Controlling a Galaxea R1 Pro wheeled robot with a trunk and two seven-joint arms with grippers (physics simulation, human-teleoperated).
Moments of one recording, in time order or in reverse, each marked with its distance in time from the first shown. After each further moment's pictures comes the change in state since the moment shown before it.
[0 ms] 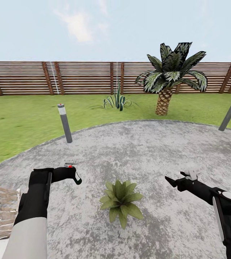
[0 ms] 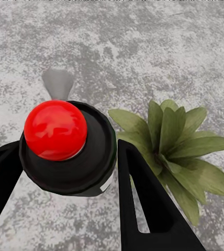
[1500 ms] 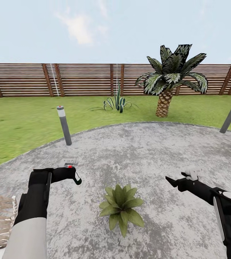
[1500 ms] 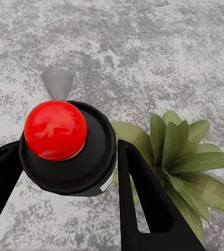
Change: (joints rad) left arm 0.002 0.001 0.003 0.001 0.001 -0.002 -0.002; right arm 0.000 -0.002 -0.004 -0.001 0.000 0.018 -0.002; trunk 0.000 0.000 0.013
